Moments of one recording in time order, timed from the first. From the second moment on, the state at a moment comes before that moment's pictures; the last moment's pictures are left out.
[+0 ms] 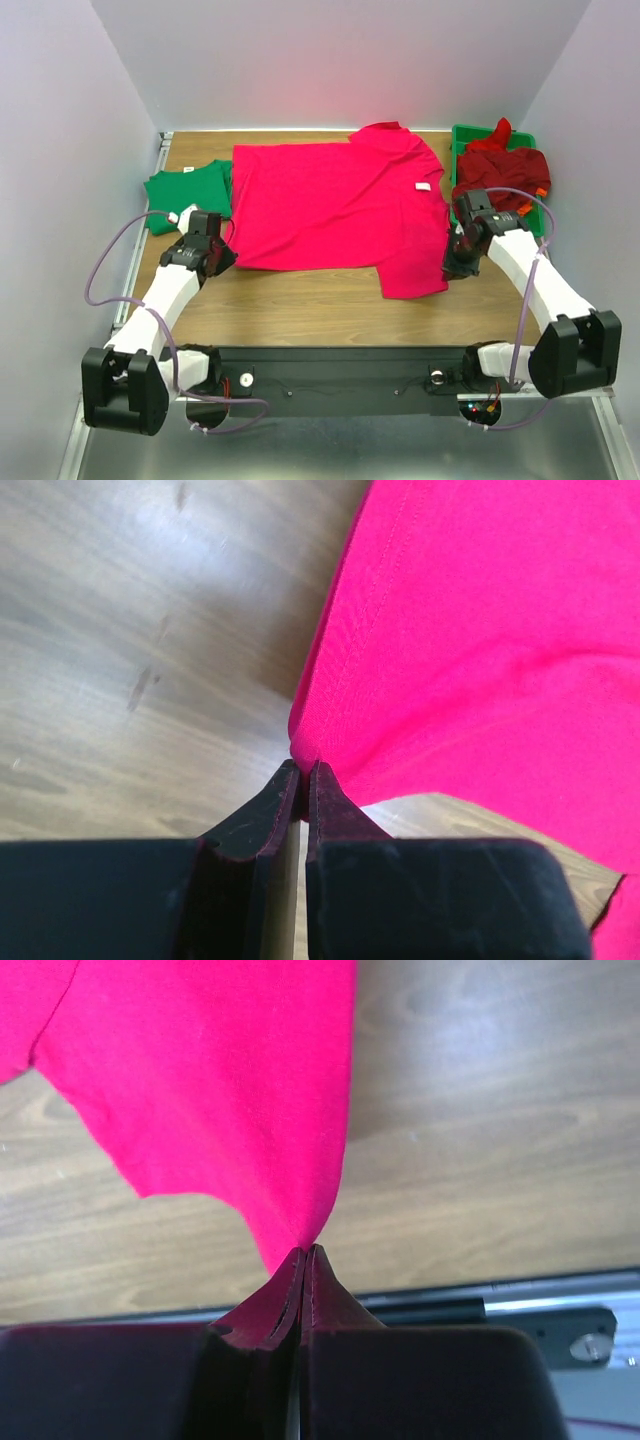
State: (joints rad) left arm -0.16 1.08 0.71 -0.54 -0.19 -0.75; right arm 0.17 1.27 0.99 -1.03 0.02 0.47
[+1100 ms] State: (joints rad) left arm -0.04 1.54 1.08 -0.58 0.03 -0.55; right arm 0.16 1.85 1.60 -0.97 0.08 0.42
